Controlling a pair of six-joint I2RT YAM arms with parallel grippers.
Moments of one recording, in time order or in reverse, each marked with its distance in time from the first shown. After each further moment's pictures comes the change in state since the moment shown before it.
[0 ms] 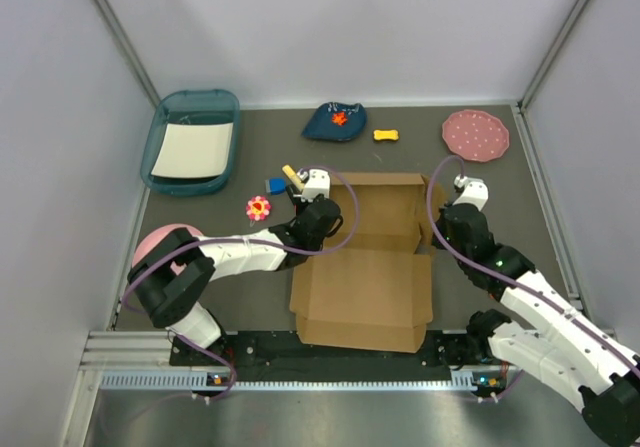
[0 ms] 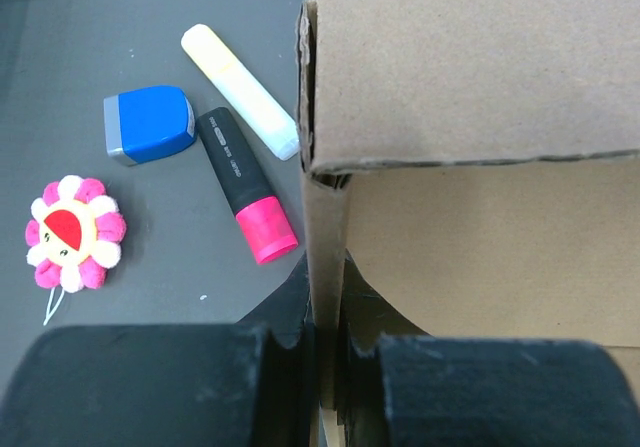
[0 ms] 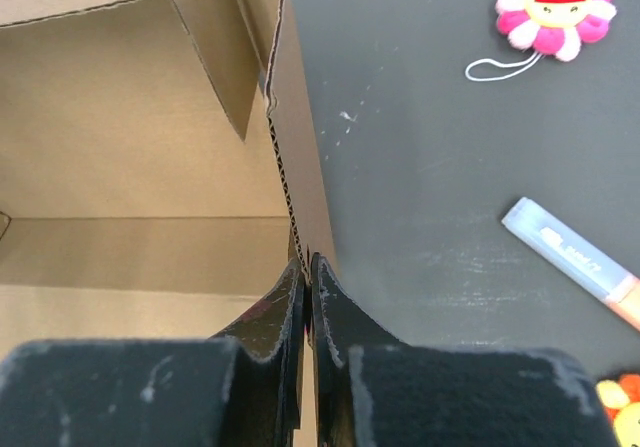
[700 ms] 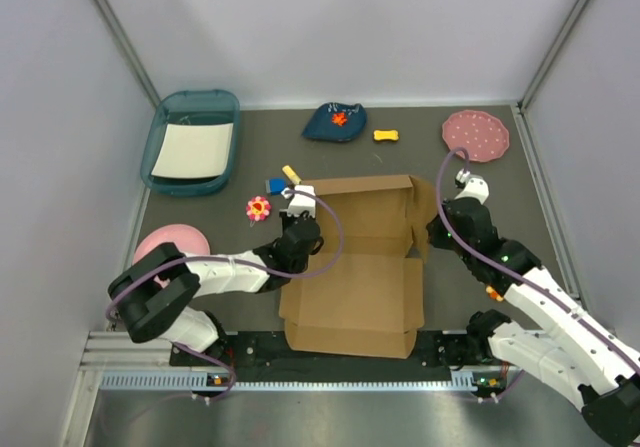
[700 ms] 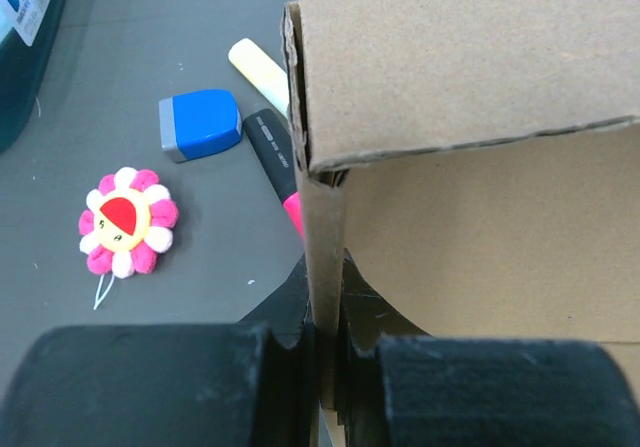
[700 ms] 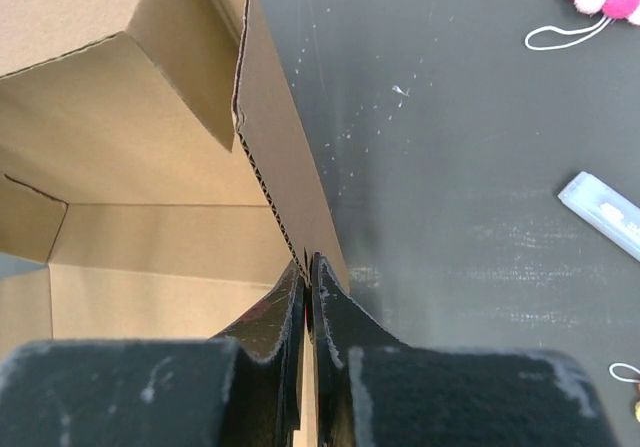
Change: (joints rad) left arm -0.028 -0.116 -0.228 0.270 -0.061 0.109; right arm 0.000 0.010 0.093 -0.104 -0.121 0.098
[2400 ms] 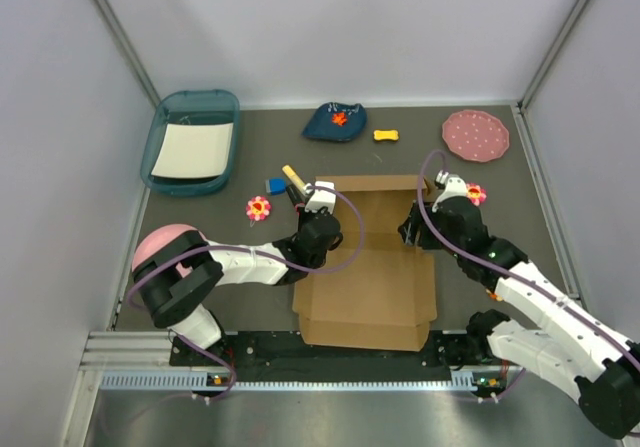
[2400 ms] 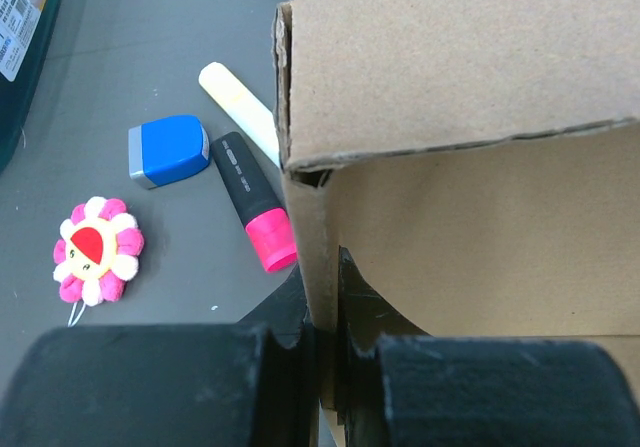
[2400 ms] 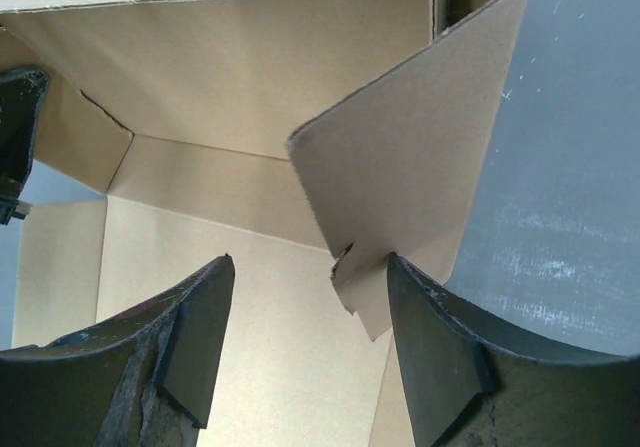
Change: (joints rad) left arm -0.048 0.132 0.116 0.005 -0.061 0.052; right arm 0.000 0.076 -0.062 0.161 -0.185 -0.092
